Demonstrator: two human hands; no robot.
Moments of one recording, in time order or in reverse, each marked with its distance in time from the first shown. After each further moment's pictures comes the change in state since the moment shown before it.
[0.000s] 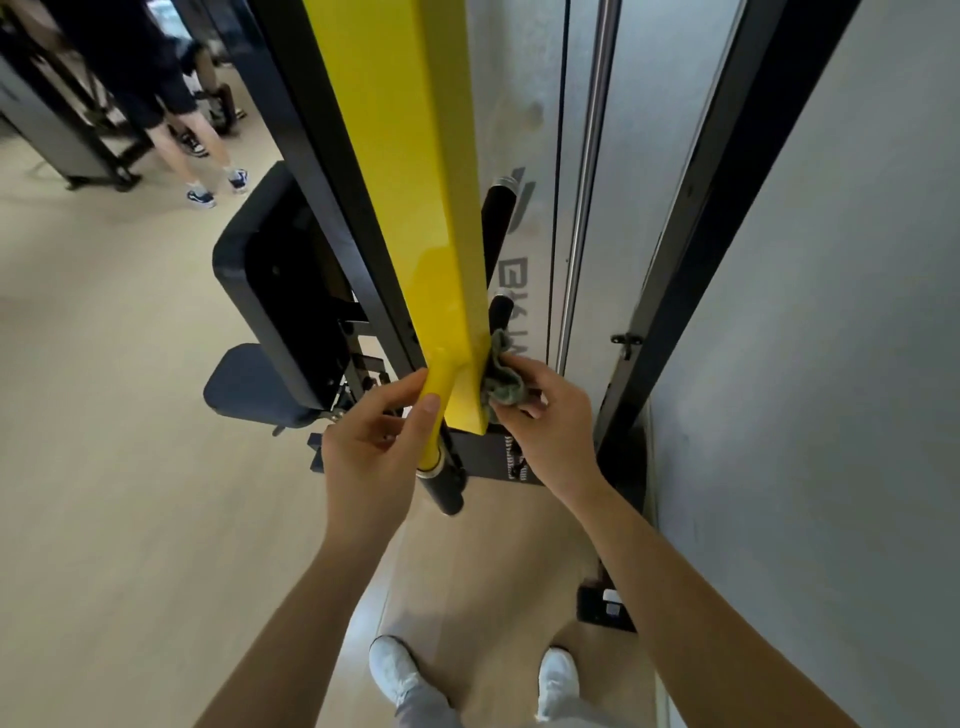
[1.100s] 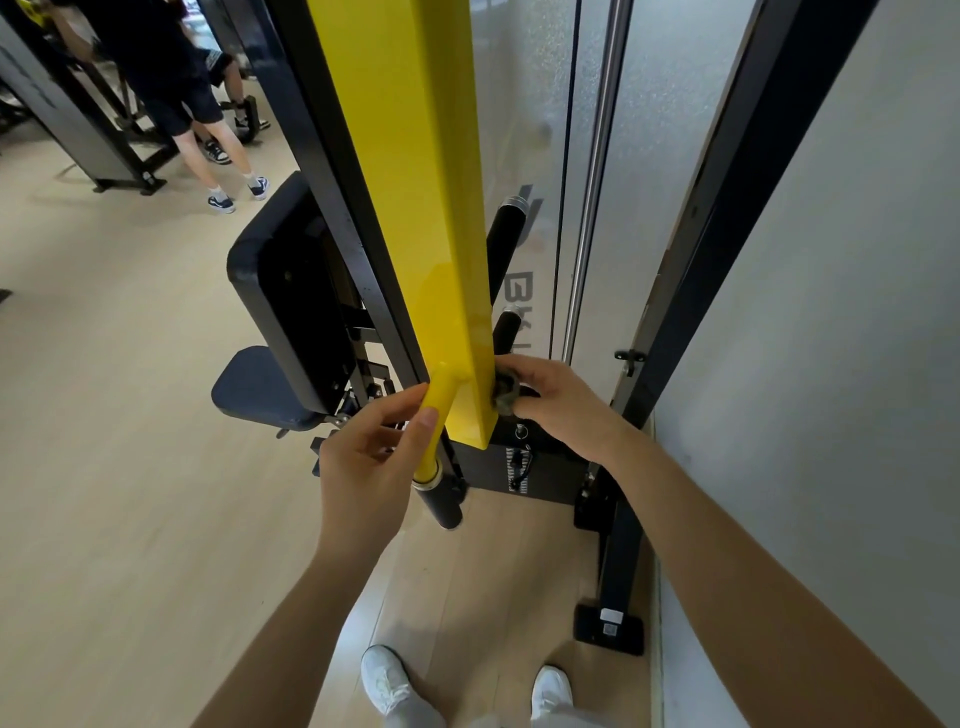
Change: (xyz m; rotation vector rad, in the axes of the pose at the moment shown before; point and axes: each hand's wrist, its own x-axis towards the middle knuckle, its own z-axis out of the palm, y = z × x) left_hand -0.007 0.005 0.000 0.038 0.010 0.038; right_hand 0.052 -0.007 -0.035 -0.066 -0.593 0.158
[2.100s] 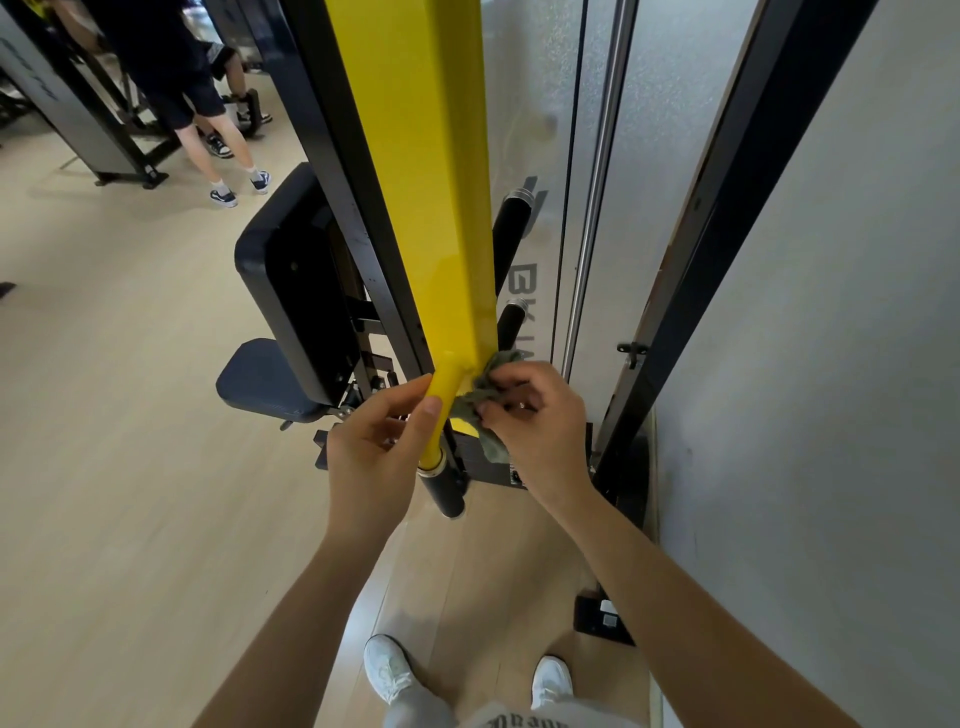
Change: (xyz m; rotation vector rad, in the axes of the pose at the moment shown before) left_hand -0.003 -0.002 -0.003 -0.017 -0.002 -0.001; right_hand -0.033 -0.016 0.071 0.100 0.637 -0.268
